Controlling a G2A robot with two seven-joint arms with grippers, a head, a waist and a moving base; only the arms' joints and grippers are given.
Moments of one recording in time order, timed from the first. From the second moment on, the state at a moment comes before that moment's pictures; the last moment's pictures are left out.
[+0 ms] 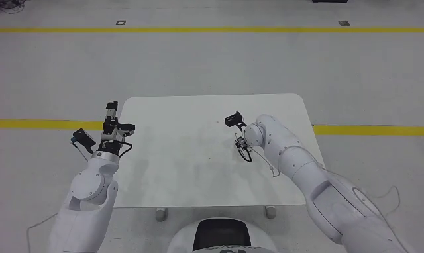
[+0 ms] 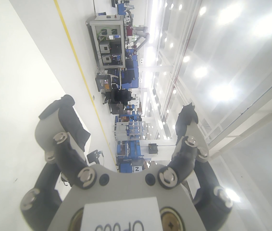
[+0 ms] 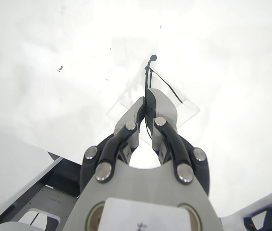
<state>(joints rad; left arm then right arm) 1.73 -1.15 -1.60 -1.80 -0.42 0.00 0.00 -0.77 -1.47 0.69 -0.68 -0.88 -0.08 0.93</state>
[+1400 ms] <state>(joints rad) 1.73 -1.15 -1.60 -1.80 -0.42 0.00 0.00 -0.73 -1.54 0.67 -0.49 -0.85 -0.11 0.93</state>
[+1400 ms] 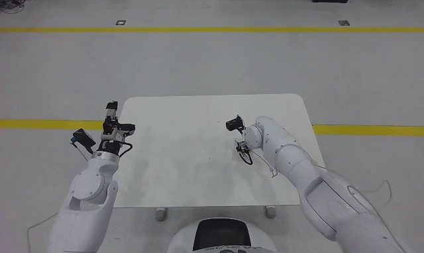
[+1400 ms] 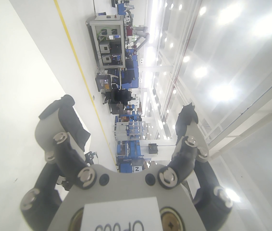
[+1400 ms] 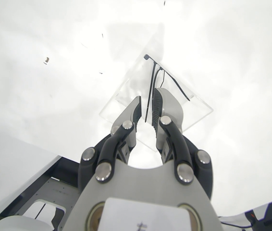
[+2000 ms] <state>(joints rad) 1.73 -1.15 -1.60 -1.80 -0.42 0.00 0.00 -0.69 -1.60 0.64 -0.38 -0.86 -0.08 0.95</state>
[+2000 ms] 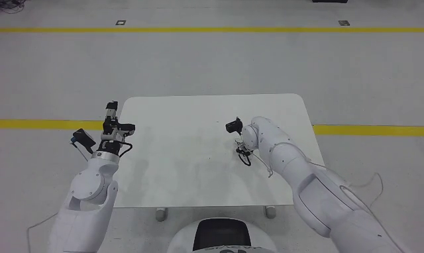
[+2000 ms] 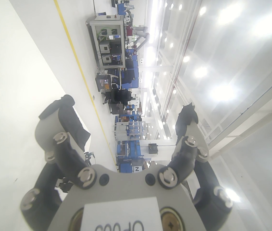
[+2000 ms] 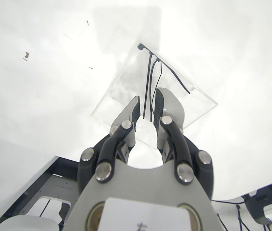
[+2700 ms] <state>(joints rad) 1.73 -1.15 -1.60 -1.80 -0.42 0.00 0.00 -0.66 -1.65 0.62 -0.29 -0.88 -0.05 0.93</state>
